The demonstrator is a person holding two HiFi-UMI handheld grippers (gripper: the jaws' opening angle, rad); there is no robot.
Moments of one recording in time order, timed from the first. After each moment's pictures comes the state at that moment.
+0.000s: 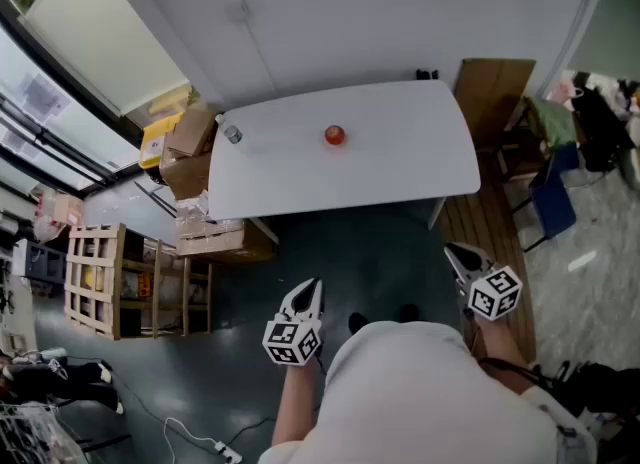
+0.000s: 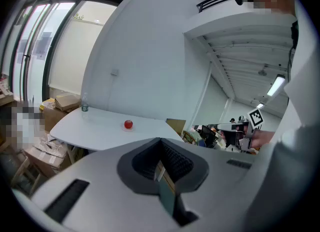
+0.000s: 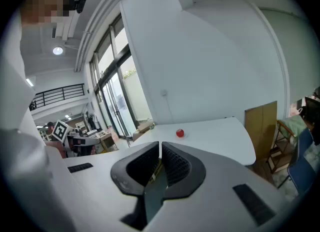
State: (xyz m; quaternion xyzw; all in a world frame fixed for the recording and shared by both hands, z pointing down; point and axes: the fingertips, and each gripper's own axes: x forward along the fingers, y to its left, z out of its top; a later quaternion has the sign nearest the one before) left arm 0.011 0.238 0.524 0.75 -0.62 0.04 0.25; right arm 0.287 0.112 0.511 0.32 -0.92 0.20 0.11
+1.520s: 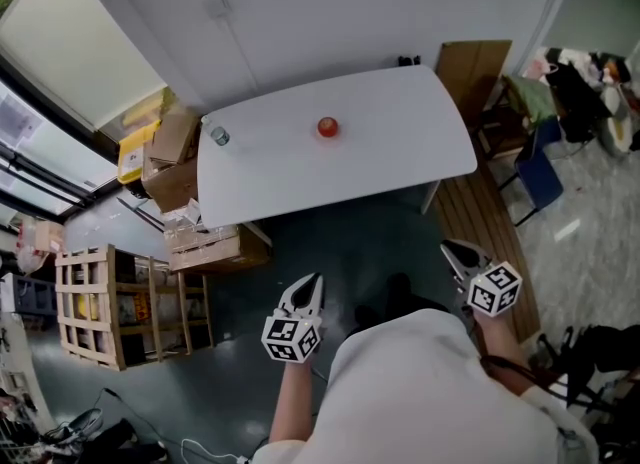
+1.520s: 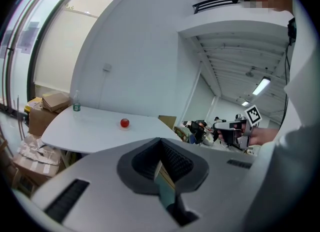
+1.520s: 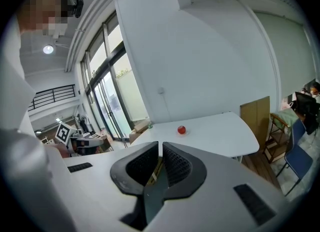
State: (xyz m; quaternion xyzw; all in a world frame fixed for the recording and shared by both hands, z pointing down) left arm -0.048 0.237 0.538 0.79 -0.55 0.05 0.25; right arm 0.228 0.151 0.521 0.36 -0.90 0.22 0.11
